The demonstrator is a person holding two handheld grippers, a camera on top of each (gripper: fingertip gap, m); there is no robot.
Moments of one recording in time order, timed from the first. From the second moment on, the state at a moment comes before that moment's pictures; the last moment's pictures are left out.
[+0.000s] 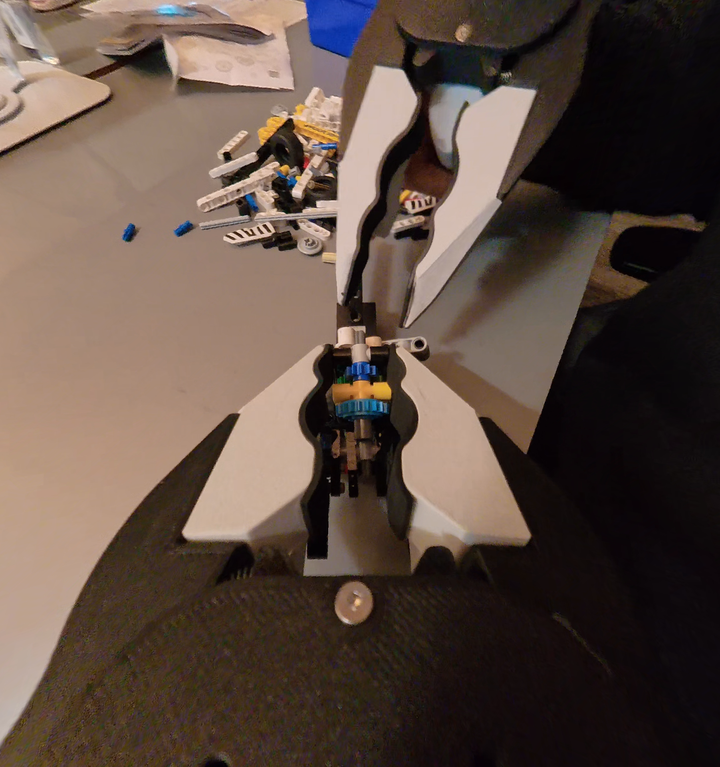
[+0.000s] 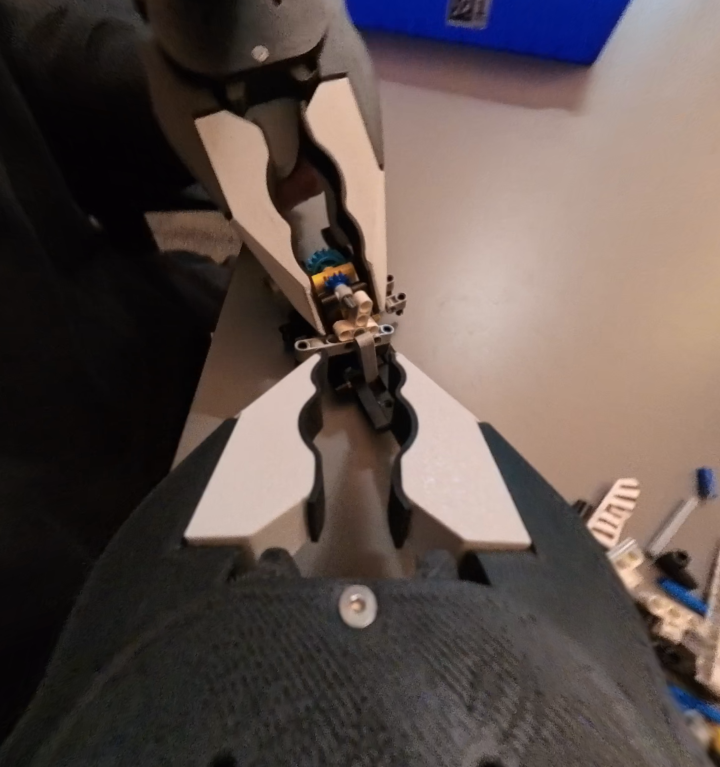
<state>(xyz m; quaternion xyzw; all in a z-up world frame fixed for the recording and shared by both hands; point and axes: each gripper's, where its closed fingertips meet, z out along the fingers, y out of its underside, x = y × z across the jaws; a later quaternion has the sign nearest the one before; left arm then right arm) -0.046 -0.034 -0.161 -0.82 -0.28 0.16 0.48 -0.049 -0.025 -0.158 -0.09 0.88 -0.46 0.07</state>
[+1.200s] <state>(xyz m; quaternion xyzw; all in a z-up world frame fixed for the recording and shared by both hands) -0.048 -0.033 -0.158 -0.82 -0.25 0.10 0.50 -0.051 -0.022 -0.167 -0.23 0.86 -0.43 0.15</state>
